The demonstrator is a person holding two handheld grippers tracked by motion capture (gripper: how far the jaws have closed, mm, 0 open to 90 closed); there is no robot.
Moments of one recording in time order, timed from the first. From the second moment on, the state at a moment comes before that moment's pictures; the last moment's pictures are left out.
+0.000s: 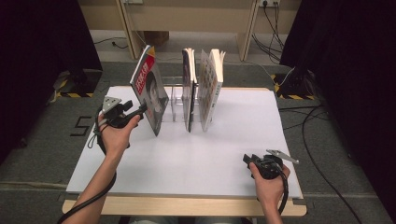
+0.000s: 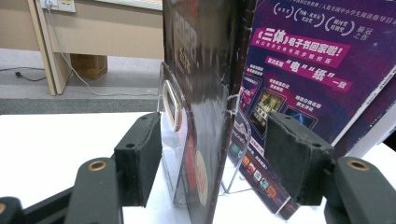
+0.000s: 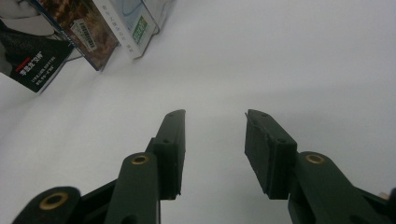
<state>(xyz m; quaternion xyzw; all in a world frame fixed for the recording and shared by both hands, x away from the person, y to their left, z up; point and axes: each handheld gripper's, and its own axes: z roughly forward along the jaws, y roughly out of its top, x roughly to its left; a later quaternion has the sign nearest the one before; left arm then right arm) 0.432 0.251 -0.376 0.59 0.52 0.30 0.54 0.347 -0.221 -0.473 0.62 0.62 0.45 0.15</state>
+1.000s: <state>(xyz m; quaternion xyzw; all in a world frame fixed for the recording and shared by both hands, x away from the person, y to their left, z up) 0.404 0.273 -0.394 0.60 0.52 0.29 0.53 0.347 -0.223 -0.472 0.62 0.62 0.45 0.16</state>
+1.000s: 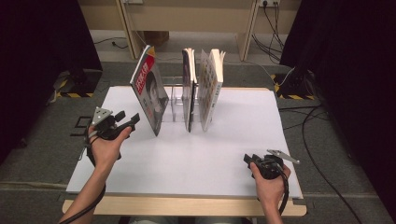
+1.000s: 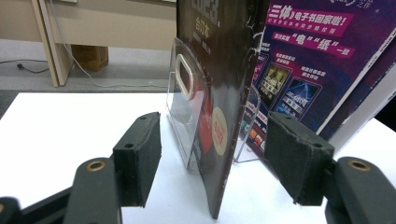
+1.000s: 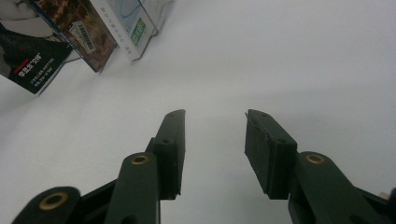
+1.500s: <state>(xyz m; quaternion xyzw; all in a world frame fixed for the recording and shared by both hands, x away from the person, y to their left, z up) 0.389 0.282 -0.412 0.61 0.52 0.29 0.52 0.346 -0.223 -0.472 0.62 0.62 0.45 0.16</state>
